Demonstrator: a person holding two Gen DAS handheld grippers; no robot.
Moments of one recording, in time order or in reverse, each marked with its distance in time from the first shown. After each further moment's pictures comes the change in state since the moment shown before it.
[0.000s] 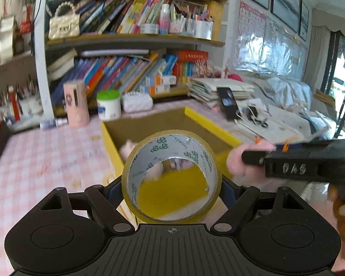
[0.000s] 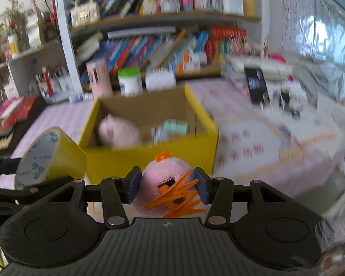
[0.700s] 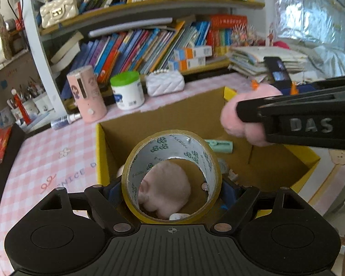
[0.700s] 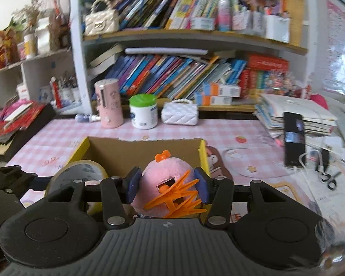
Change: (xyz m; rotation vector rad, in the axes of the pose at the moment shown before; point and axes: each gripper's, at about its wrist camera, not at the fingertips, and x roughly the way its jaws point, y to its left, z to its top) left arm 0.142 -0.019 0.034 0.037 0.172 0.251; right arm 0.122 -0.033 0.089 -0.166 -0.054 0.163
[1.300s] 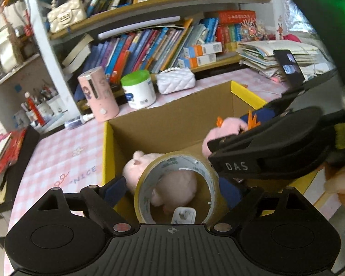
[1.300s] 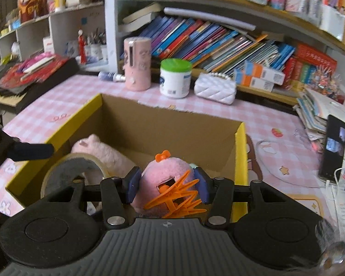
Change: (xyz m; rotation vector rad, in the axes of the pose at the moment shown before) left arm -0.008 -0.015 -0.005 0.017 -0.003 0.104; right arm 0.072 0.009 -0.009 -0.181 0.161 0.139
